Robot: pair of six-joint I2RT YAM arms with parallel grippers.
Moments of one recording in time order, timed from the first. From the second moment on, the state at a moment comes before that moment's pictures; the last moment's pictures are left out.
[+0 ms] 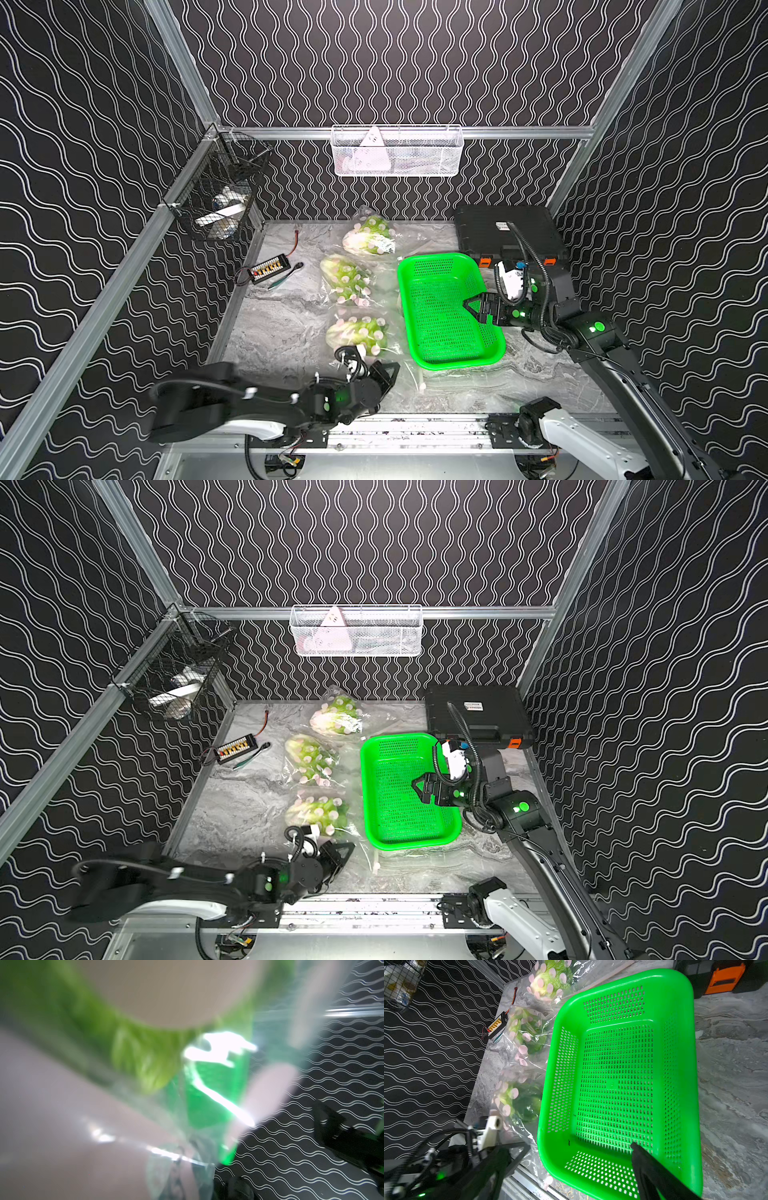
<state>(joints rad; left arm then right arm) -1.32 0.96 0.33 0.16 -0.60 -1.72 0.39 0.91 1.03 -0.86 -0.29 0.41</state>
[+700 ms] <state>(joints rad) -0.60 0.93 0.85 -0.80 -0.11 -0.92 0.94 1.06 0.44 0.44 -0.25 -0.15</state>
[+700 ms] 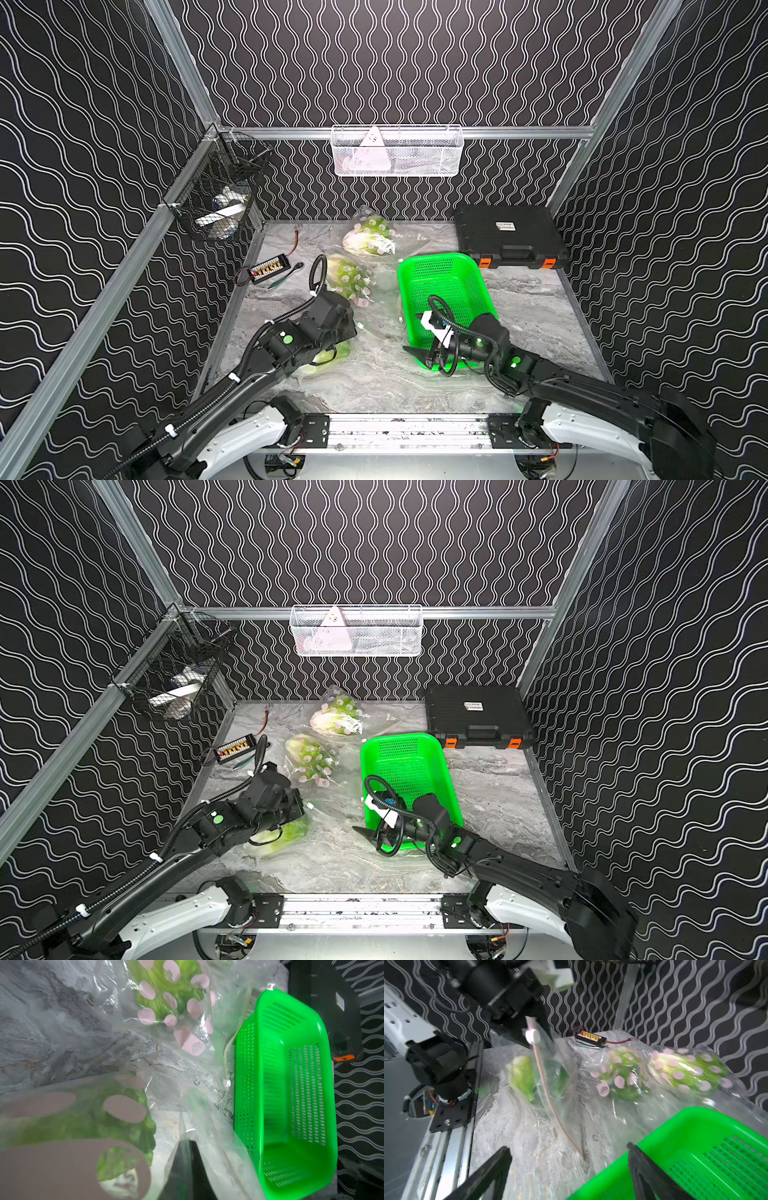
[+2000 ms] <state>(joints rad) -0.55 0.87 0.88 -0.80 0.13 -0.82 1.07 1.34 0.46 0.93 -0.28 -0.04</state>
